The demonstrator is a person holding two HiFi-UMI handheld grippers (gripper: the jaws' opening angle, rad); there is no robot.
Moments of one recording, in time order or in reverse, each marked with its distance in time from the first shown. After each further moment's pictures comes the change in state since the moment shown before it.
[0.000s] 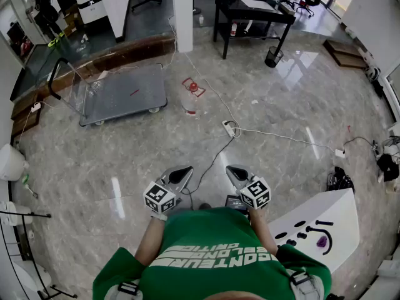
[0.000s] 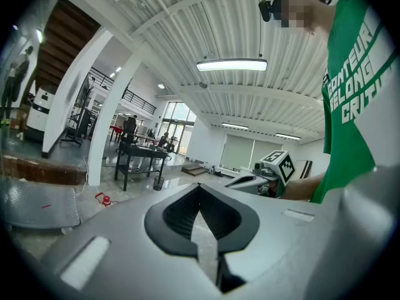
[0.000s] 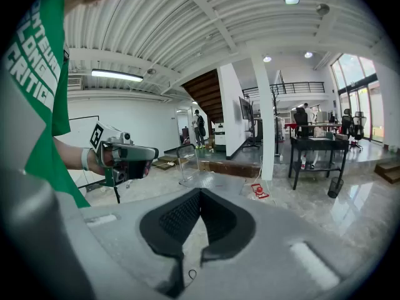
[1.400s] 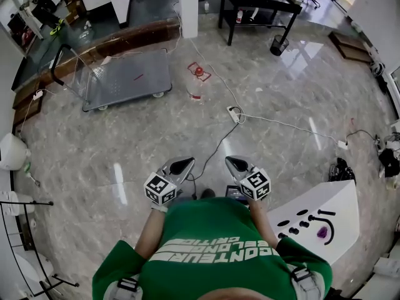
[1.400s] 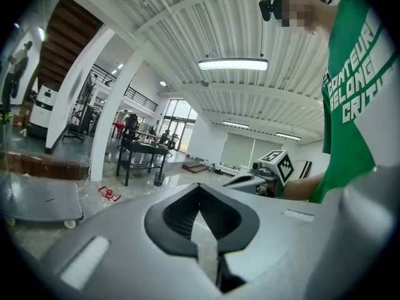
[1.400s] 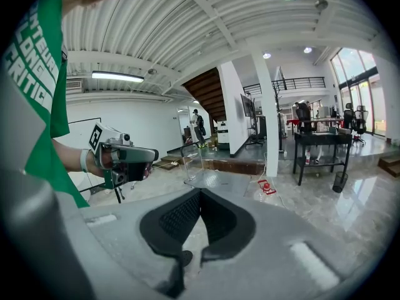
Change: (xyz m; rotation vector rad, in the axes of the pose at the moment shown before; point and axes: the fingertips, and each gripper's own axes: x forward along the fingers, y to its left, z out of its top) left arm -0.034 -0.014 -0.015 -0.020 0.025 0.008; right arm 0.003 0.040 -0.010 0.026 0.006 0.027
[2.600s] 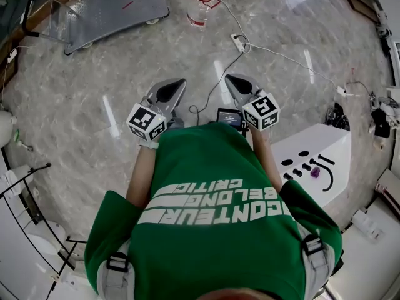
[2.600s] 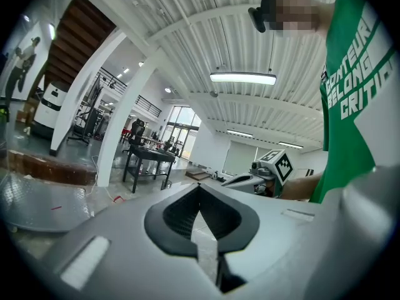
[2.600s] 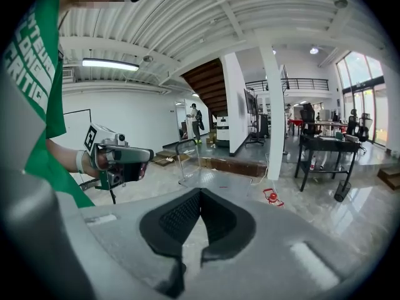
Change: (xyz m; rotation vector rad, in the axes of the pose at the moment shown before) left arm -0.051 0.150 0.054 -0.024 -0.075 0.000; right arm 0.144 0.007 0.084 -0.041 0.050 -0.039
